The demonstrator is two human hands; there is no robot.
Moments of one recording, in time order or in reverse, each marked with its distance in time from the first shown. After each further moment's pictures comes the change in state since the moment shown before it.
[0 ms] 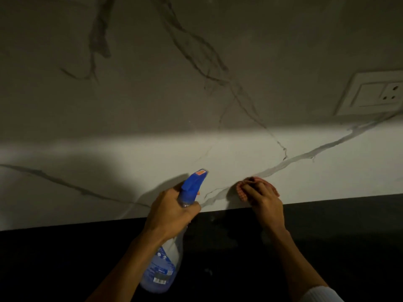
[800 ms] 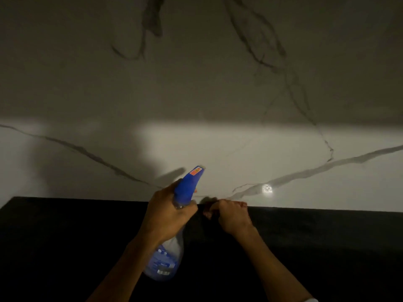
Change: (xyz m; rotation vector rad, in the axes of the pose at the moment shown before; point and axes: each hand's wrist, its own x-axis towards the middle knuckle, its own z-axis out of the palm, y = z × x) left_hand -0.029 -0.031 -0.050 -0.010 0.189 -0.071; right_hand 0.013 -0.142 0.065 -0.010 -0.762 0.011
